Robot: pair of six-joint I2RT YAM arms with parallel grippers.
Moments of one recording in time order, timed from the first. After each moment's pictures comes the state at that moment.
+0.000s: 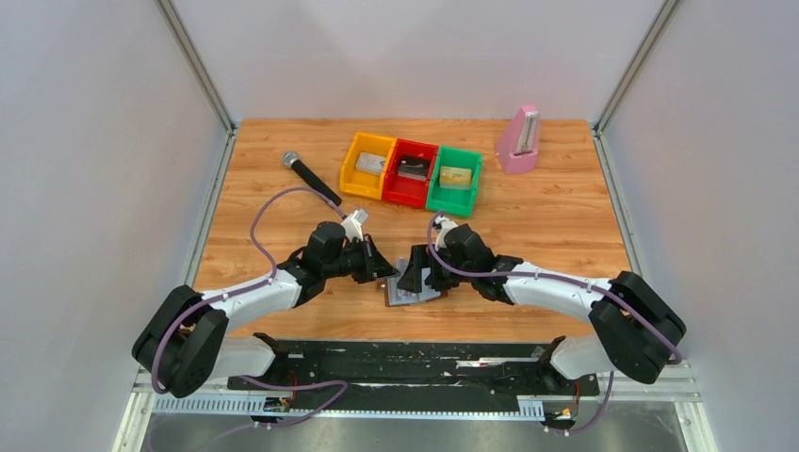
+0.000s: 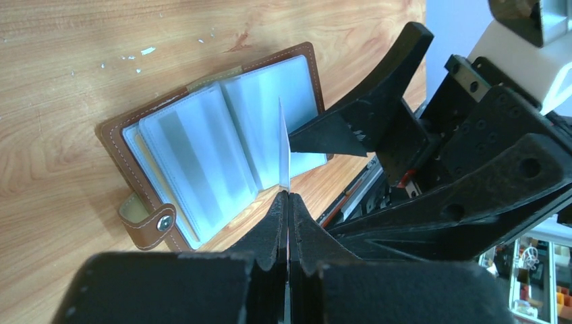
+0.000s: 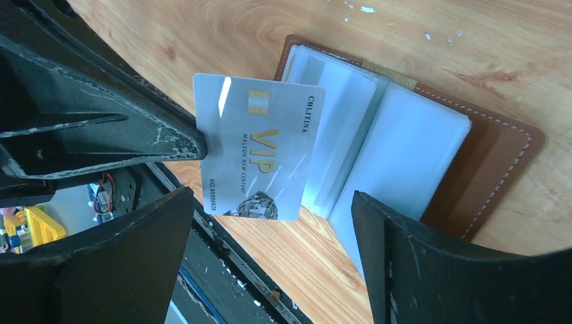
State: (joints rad) left arm -0.61 1.26 0.48 0.25 0.44 -0.86; right arm 0.81 1.38 0.63 0.08 -0.25 0.69
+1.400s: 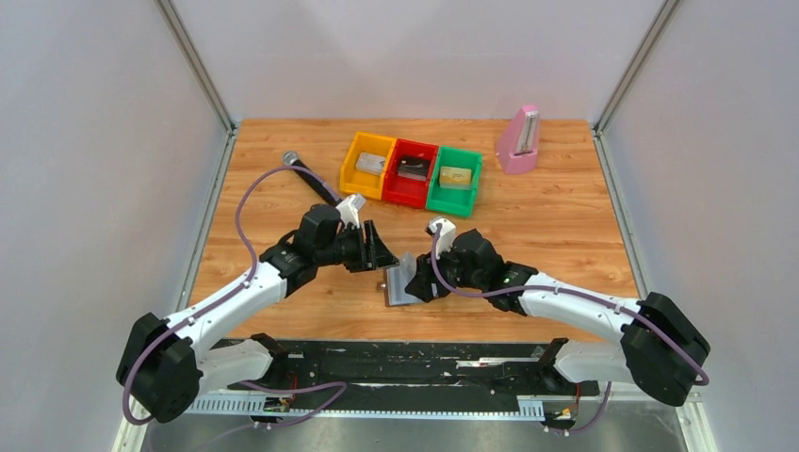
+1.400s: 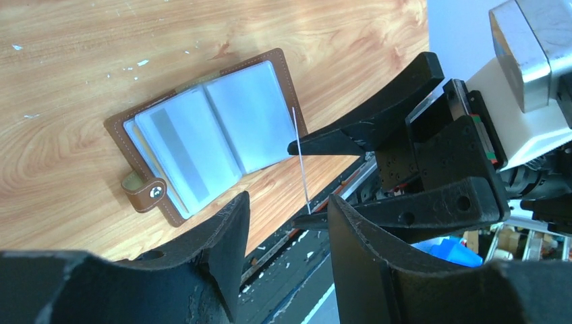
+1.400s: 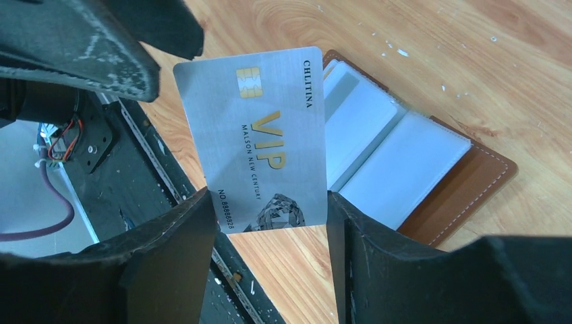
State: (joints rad) left arm -0.61 1.10 0.67 -0.13 0.40 -0.76; right arm 0.85 1.23 0.60 0.07 -0.24 0.41
